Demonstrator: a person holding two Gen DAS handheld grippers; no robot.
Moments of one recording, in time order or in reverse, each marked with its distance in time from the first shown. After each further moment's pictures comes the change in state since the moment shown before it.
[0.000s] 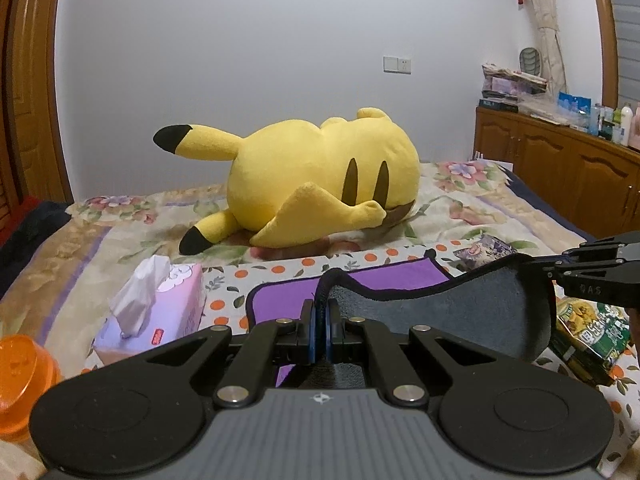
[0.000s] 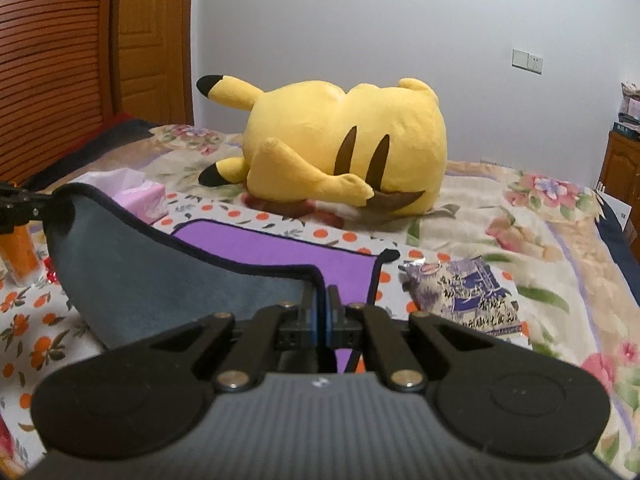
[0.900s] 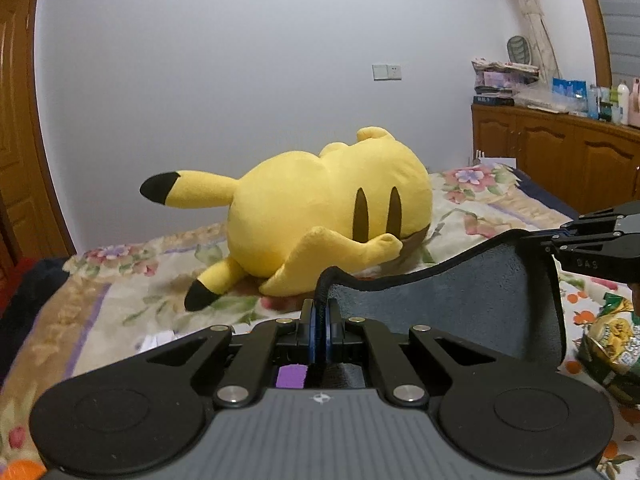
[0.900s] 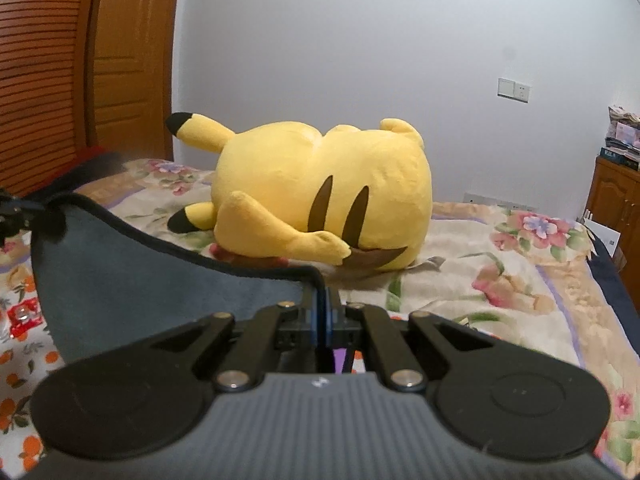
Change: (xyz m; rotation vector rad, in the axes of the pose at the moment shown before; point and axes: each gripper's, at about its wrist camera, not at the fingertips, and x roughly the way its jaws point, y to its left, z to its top) left arm 0.041 0.006 0.046 0.121 -0.044 0.024; right arm 0.036 -0.013 0.039 -0.003 -0.095 -0.061
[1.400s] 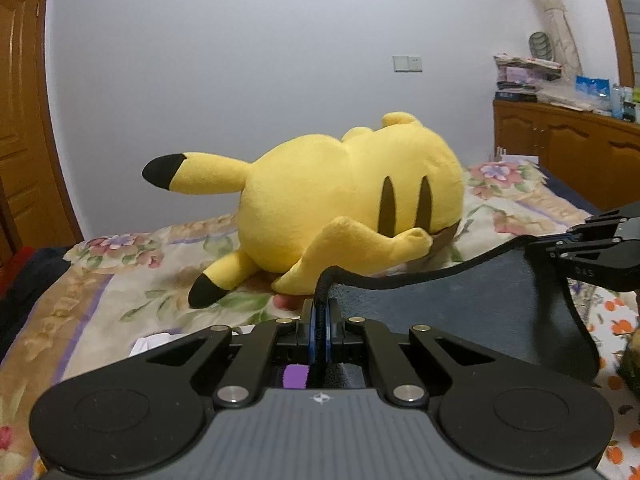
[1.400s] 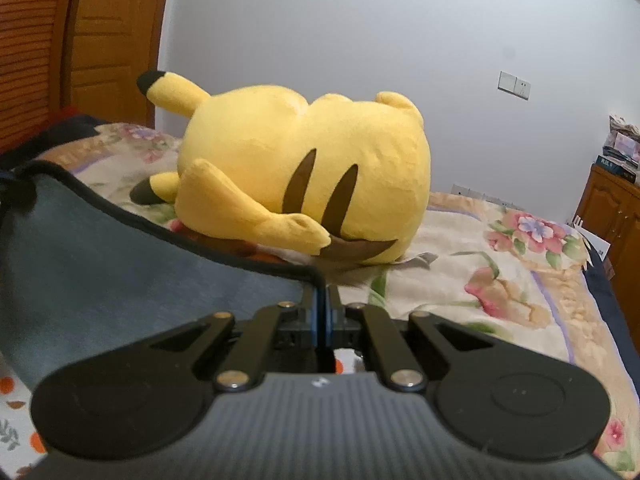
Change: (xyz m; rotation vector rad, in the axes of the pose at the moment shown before) left arm 0.051 0.010 -0.005 -0.034 0.020 0.050; right arm 0.058 -0.003 0.000 -0.075 0.071 -0.067
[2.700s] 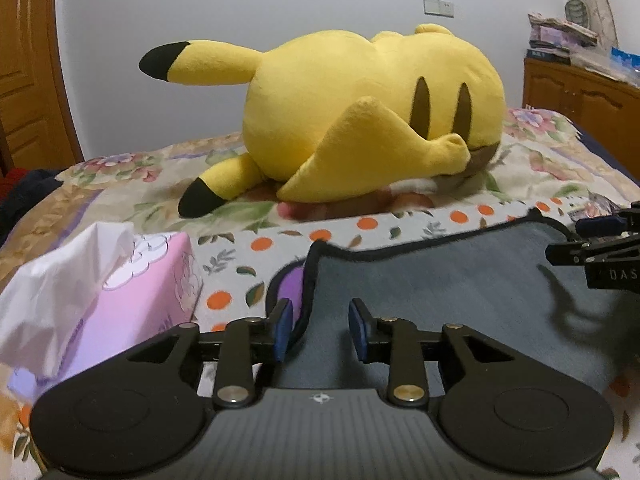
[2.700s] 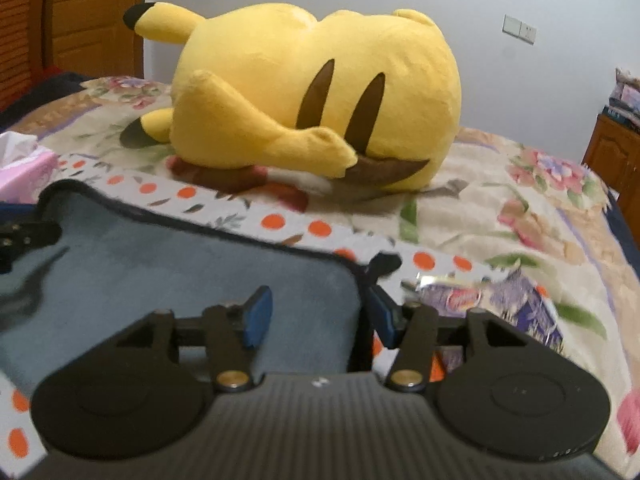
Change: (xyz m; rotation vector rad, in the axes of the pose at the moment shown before) left arm 0.063 -0.001 -0.062 -0.067 0.174 0.031; right arm 0.038 0.028 -0.033 0.062 0.163 0.006
